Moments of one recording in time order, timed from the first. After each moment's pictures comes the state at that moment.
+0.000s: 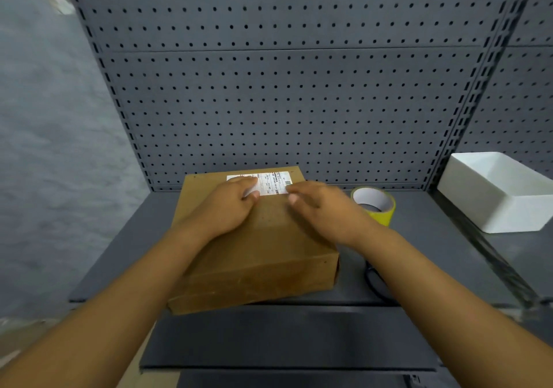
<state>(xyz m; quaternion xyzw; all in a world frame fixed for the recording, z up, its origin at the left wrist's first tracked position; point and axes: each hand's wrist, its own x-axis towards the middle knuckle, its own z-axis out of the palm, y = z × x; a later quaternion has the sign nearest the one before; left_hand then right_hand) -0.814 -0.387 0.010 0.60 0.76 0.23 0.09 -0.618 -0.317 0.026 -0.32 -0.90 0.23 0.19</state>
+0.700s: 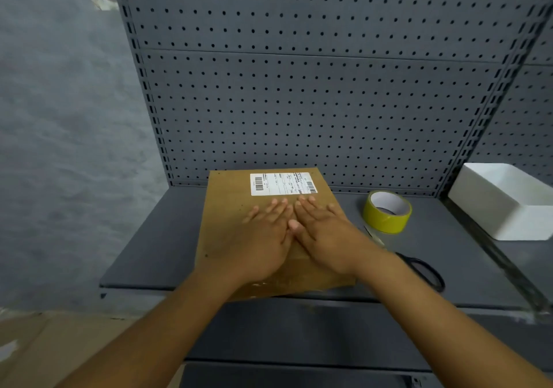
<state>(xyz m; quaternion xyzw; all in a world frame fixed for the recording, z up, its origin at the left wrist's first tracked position) -0.780 -0.440 -0.010 0.67 0.73 0.09 0.05 -0.642 -0.358 0.008 -0.33 -0.94 0.10 -0.01</state>
